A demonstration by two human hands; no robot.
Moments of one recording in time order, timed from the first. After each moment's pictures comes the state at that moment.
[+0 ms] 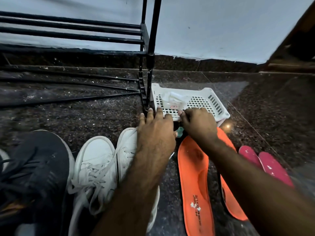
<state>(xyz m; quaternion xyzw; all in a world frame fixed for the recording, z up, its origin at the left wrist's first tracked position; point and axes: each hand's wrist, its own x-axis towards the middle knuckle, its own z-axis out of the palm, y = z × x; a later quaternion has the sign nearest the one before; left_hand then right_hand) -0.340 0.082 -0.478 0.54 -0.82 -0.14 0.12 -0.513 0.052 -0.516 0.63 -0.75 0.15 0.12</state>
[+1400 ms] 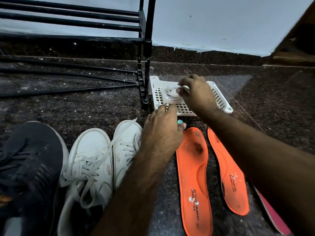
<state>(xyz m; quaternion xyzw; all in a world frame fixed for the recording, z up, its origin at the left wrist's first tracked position) -0.353 0.096 -0.481 0.54 -0.77 -0.26 0.22 -0.528 0.001 -0.485 0.69 -0.69 0.19 0.11</state>
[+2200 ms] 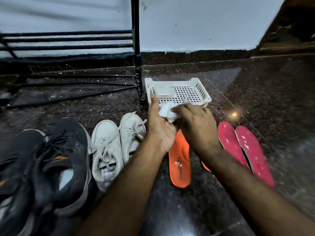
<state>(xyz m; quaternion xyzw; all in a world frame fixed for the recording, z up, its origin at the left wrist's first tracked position) -0.368 0.163 -0.439 0.23 -0.13 -0.84 0.46 -0.479 0.209 -0.442 0.72 -0.64 0.22 0.16</state>
